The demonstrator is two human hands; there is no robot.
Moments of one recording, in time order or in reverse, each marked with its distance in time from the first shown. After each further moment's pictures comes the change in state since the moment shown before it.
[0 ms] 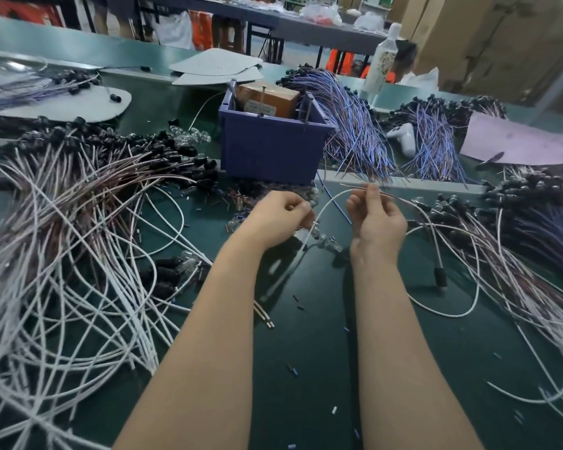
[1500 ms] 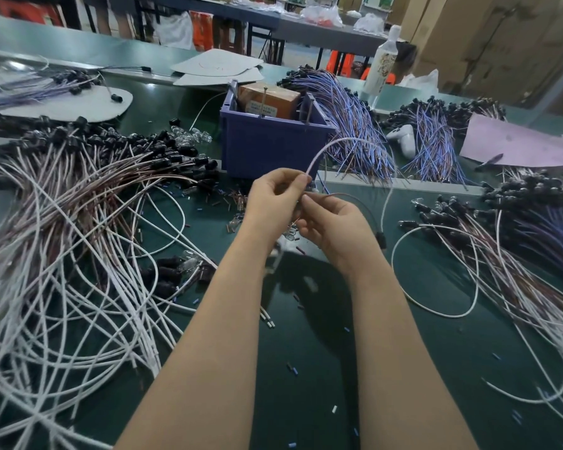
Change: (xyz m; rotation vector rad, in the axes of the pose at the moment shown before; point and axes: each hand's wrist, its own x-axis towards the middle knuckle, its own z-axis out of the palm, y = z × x) left_hand -0.003 0.008 0.004 -0.544 0.277 0.134; right_hand -0.028 0.000 0.015 -0.369 -0.579 0.293
